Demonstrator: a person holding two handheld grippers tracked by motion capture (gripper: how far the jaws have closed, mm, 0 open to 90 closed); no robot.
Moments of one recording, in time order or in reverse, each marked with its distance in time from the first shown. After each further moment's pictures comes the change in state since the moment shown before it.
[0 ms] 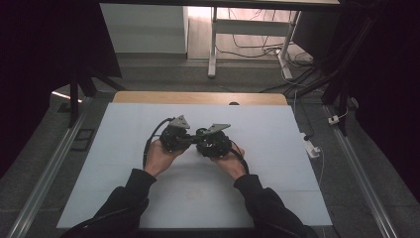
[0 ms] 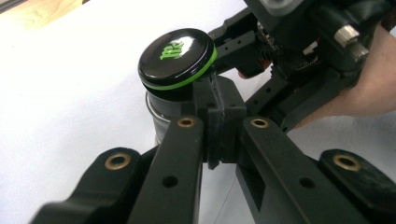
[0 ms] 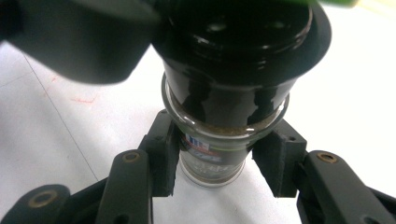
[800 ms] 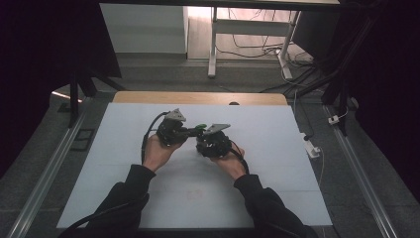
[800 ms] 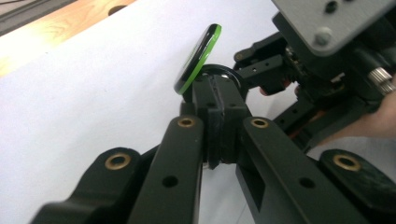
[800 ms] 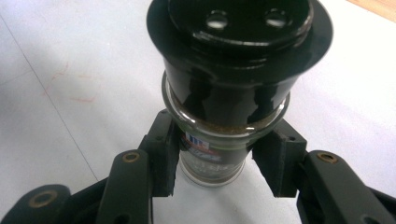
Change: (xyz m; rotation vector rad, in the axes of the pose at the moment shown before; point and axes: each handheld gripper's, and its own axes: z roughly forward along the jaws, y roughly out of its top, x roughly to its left) left arm 0.016 0.007 -0.008 -0.030 0.042 -0.052; right arm 0.000 0.000 0.000 0.003 -0.004 -0.013
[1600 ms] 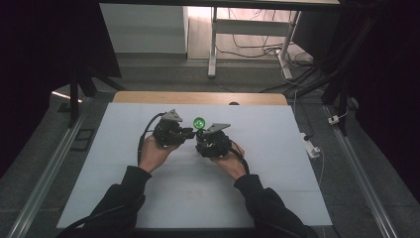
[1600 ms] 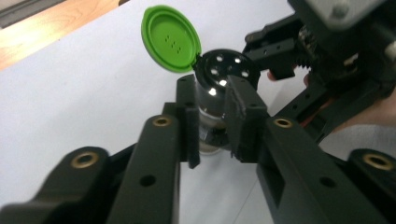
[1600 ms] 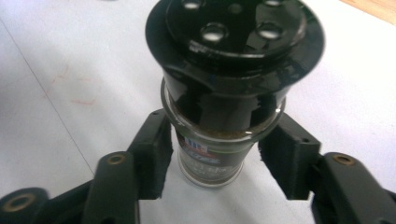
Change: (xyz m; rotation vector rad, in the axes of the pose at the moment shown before) left arm 0.000 -0.010 -0.009 0.022 0.020 -0.015; right arm 0.000 0.002 -0.002 -0.001 -0.005 0.019
